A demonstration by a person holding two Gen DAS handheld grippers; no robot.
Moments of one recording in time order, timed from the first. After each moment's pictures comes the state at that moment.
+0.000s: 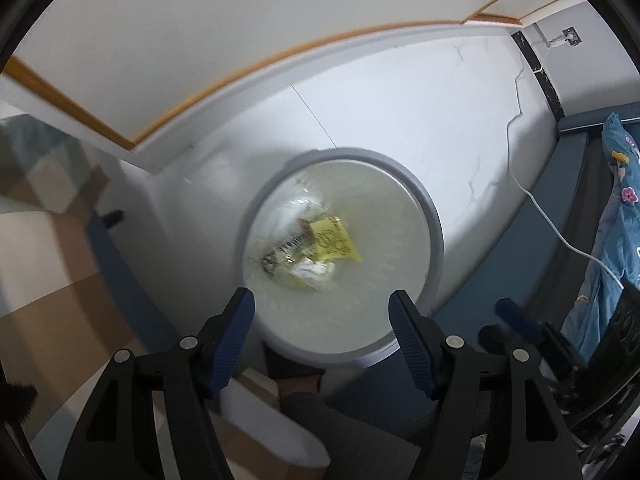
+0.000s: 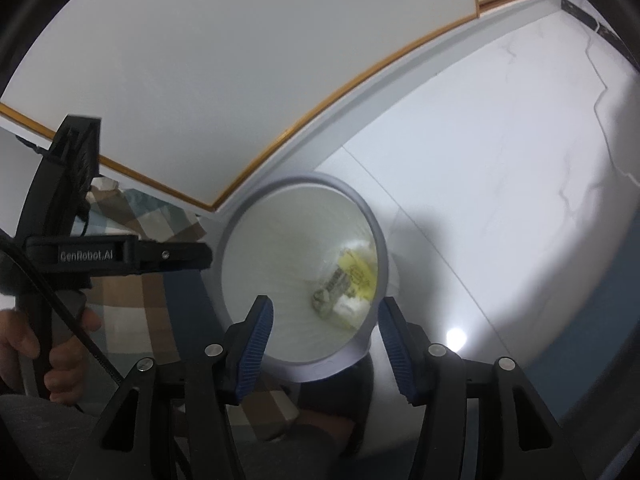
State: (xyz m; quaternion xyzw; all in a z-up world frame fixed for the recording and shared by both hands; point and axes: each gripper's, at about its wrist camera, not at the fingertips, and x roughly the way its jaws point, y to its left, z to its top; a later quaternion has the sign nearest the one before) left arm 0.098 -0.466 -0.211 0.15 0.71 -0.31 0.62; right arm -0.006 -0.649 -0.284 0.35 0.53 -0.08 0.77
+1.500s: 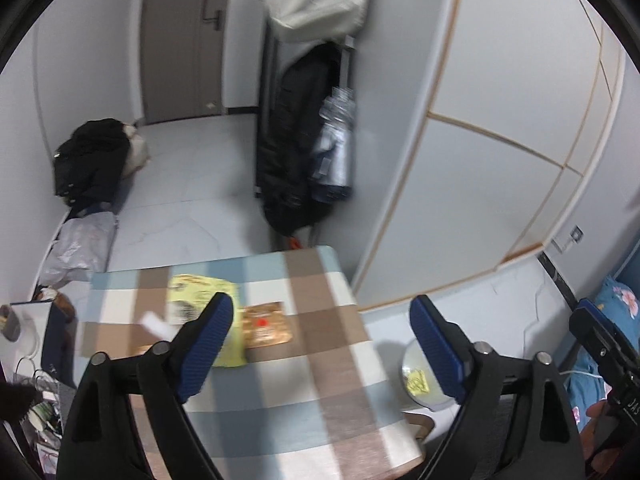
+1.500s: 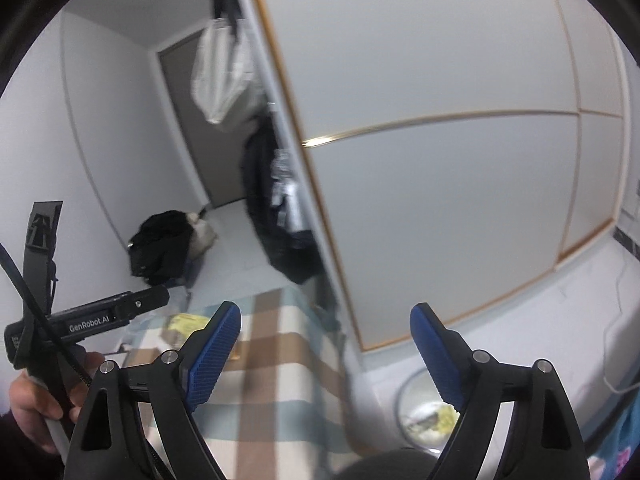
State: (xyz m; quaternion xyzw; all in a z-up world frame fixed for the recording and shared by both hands) left arm 0.045 -0.159 0.050 -0.01 0.38 -0.18 0.91; right arm -0.035 -0.445 0.038 0.15 0.26 0.00 0.95
